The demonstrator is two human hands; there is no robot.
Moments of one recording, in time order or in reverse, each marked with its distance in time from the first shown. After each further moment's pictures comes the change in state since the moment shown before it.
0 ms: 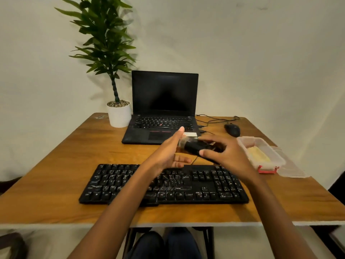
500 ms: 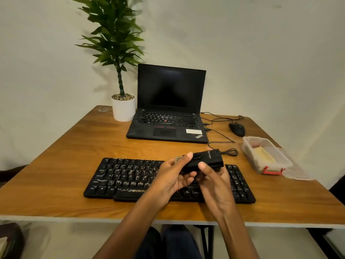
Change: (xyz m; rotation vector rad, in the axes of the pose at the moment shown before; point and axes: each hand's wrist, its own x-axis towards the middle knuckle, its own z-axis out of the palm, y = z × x) left_hand -0.032 -0.049 0.007 -0.497 0.126 -0.054; right_hand -0.034 0.022 0.087 1.213 0.226 0.253
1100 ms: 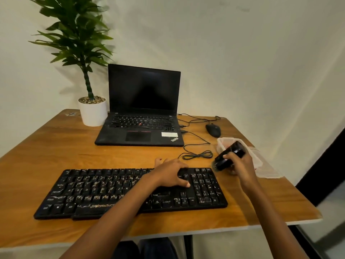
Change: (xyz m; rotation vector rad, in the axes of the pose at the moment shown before) left_hand 0.106 -0.018 0.029 1.816 -0.320 0.262; right_hand 0.069 -0.100 -0.110 -0.821 0.360 -0.147
